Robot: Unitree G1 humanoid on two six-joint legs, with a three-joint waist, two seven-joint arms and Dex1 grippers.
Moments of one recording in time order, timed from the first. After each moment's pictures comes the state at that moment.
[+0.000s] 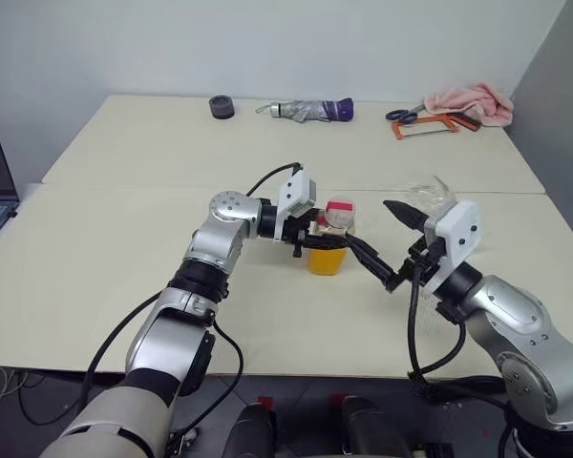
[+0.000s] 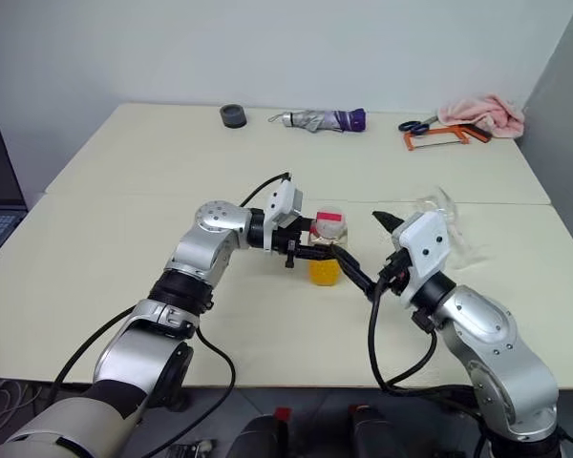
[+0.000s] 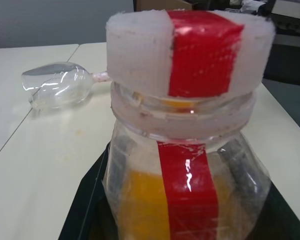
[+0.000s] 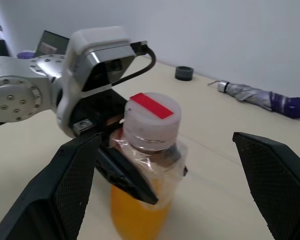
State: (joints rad) left arm -0.92 0.28 -0.19 0.61 -0.20 0.06 -1.36; right arm -0.17 -0.44 -0.03 -0.80 0.50 0.72 0.40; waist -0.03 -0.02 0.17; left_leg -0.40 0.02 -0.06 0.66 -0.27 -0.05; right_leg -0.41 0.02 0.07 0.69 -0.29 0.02
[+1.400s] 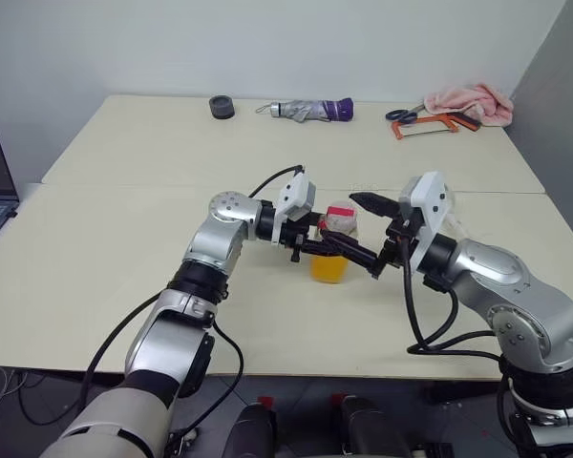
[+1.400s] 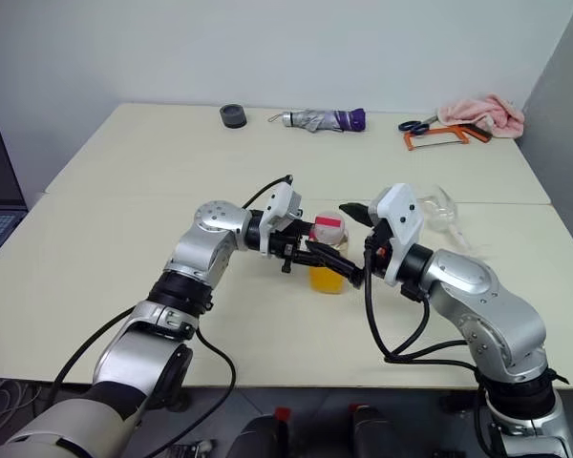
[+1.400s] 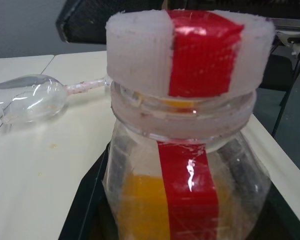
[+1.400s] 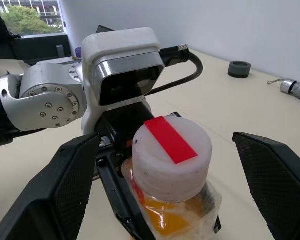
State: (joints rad) left arm -0.91 0.28 -0.19 0.57 -0.23 0.08 -1.45; right arm -0.43 -0.49 0.05 -0.58 0.61 0.75 0.47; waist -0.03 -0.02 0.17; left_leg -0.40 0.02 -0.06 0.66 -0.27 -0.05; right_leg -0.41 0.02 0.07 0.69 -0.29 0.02
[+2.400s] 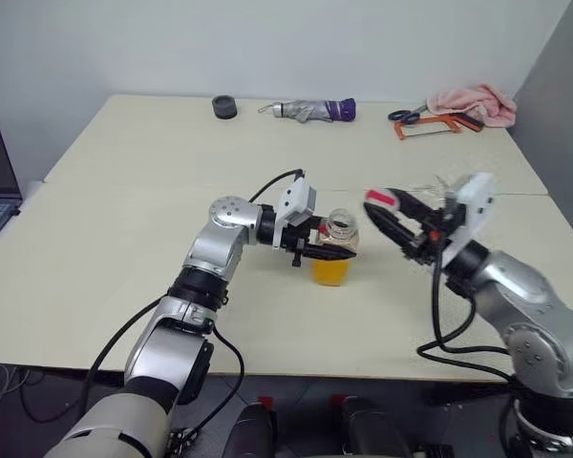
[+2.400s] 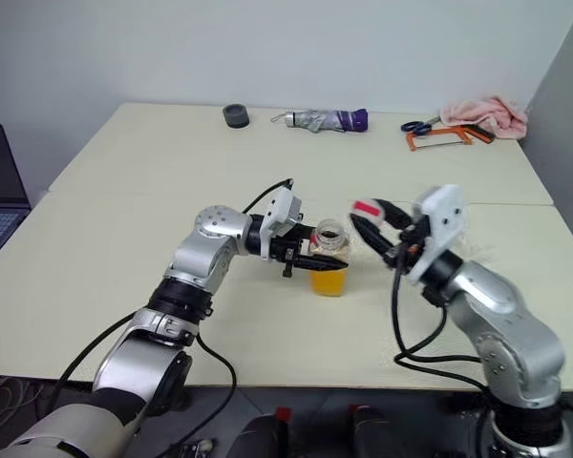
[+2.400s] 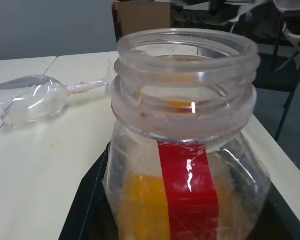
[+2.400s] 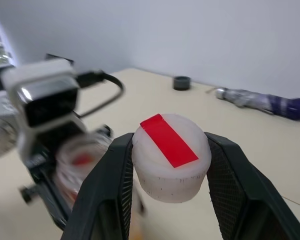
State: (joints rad) left arm -0.86 0.29 -0.19 0.50 -0.24 0.09 -1.43; right arm -0.17 -0.52 -0.20 -0.67 0.62 0.68 0.40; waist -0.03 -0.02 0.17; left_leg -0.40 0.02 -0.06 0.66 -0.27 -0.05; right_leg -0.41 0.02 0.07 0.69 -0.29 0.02
